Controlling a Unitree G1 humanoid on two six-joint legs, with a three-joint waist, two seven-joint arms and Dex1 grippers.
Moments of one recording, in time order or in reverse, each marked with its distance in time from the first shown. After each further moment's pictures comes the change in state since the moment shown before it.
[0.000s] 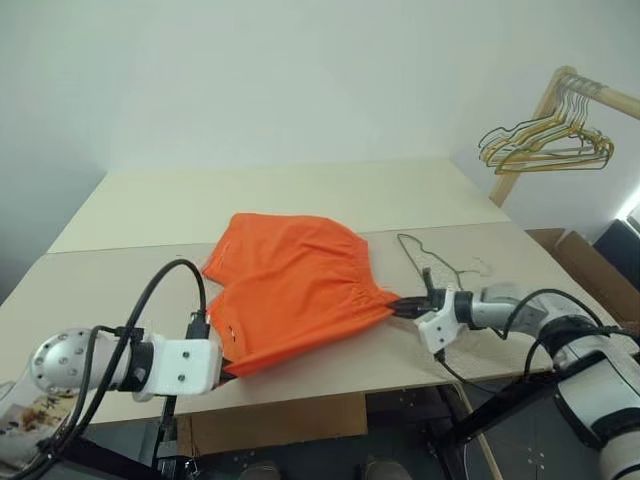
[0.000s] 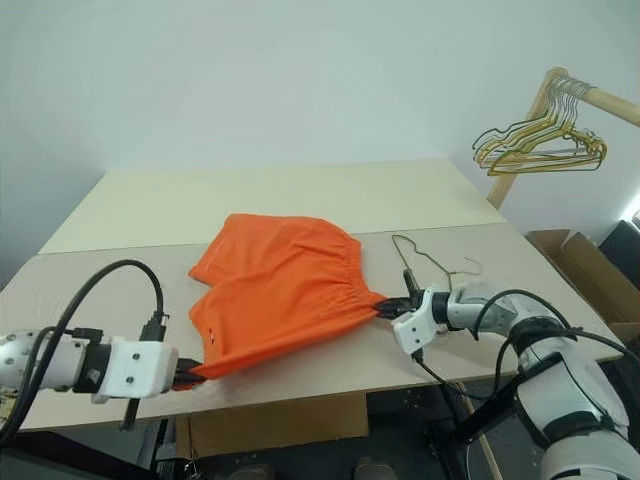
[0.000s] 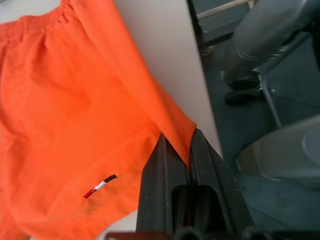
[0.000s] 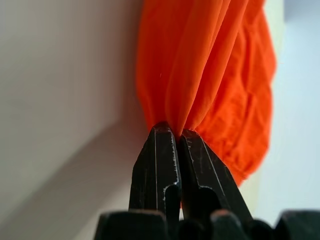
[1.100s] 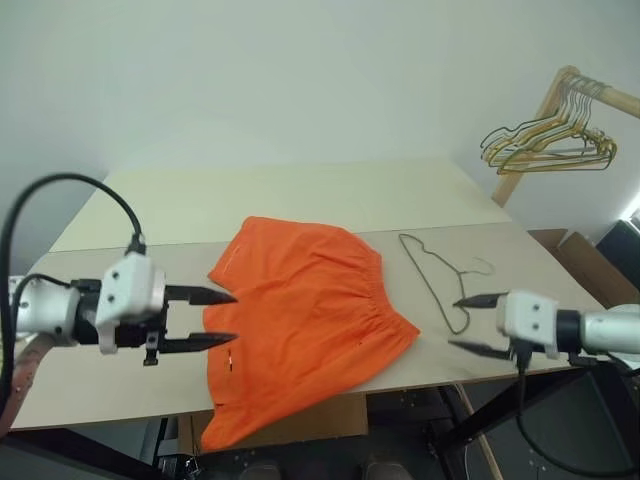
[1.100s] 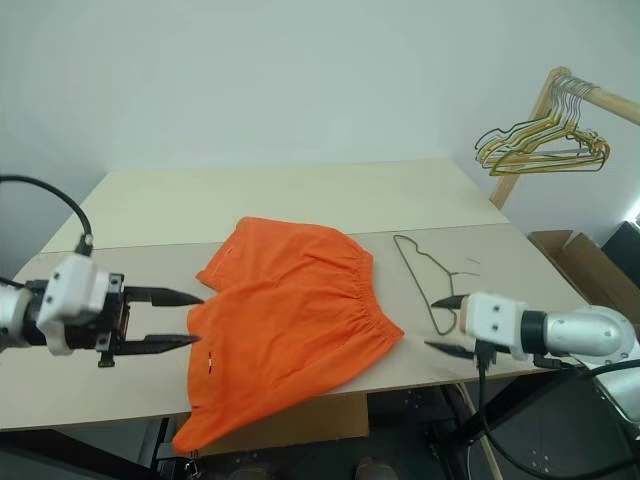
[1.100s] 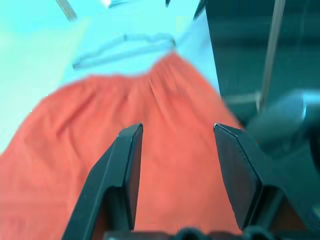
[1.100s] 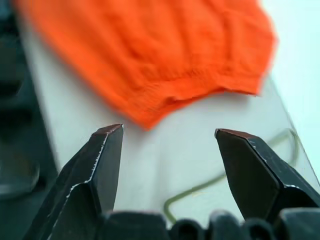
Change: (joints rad) left arm -0.264 -0.072 0.208 0.163 -0.491 0.239 -0.108; right arm 0.775 -0.432 -0.610 -1.139 1.049 1.205 0.472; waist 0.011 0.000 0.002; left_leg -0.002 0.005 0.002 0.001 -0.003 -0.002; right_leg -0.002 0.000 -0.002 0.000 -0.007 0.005
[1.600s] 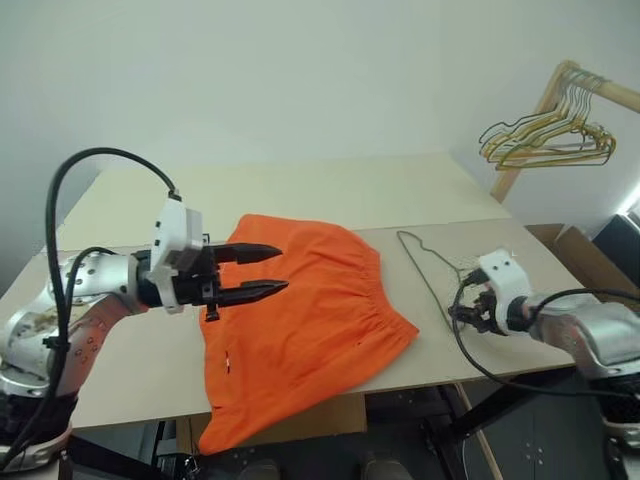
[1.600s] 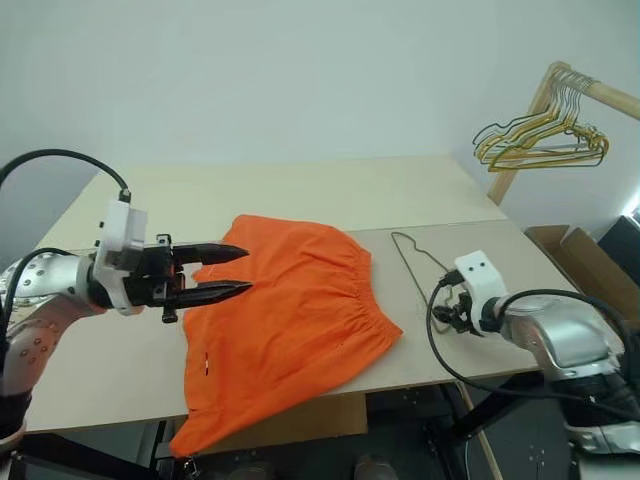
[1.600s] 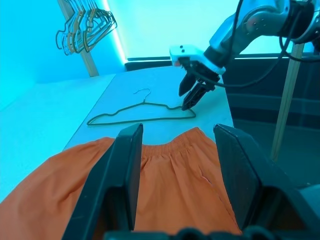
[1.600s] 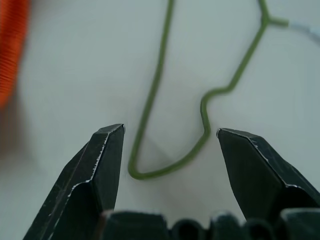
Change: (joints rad) left arm -0.288 -0.228 -0.205 0.024 -0.026 0.145 0.209; right arm -0.416 0.400 0.071 0.138 -0.013 1.167 -0.524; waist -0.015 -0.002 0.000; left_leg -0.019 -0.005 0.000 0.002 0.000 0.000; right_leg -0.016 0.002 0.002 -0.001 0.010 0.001
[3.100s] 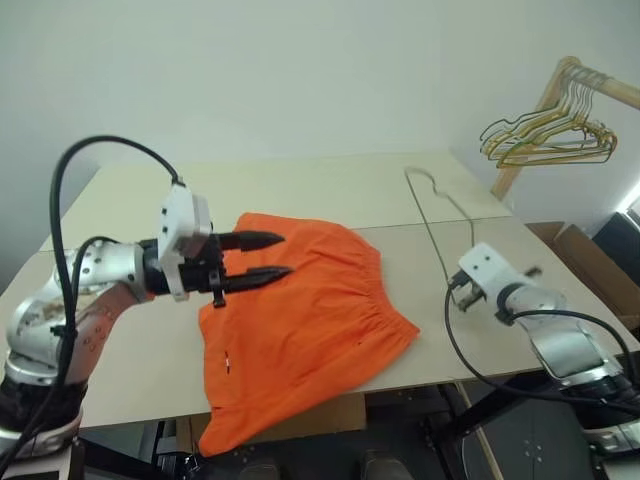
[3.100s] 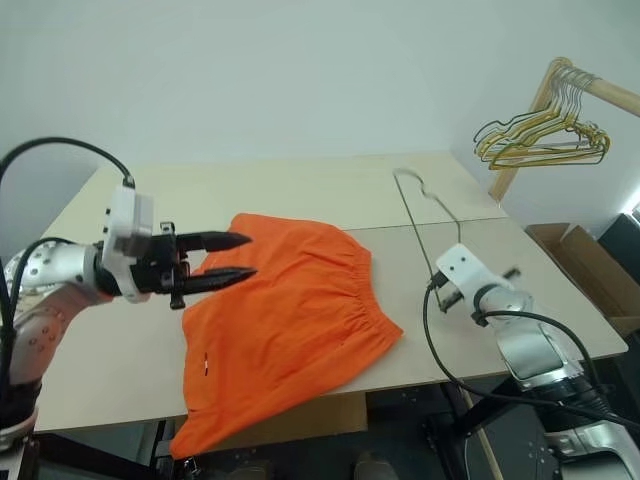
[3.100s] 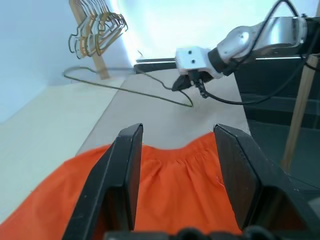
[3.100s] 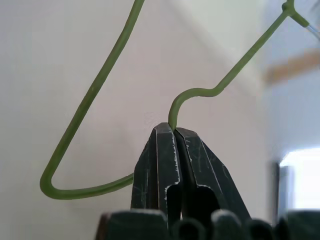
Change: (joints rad) left arm -0.147 -0.028 -0.012 0.078 0.039 0.050 0.020; right arm 0.053 -0.082 0.137 -0.056 -0.601 -0.738 -0.015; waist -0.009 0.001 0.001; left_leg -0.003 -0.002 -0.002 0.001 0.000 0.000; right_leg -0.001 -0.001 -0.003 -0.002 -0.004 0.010
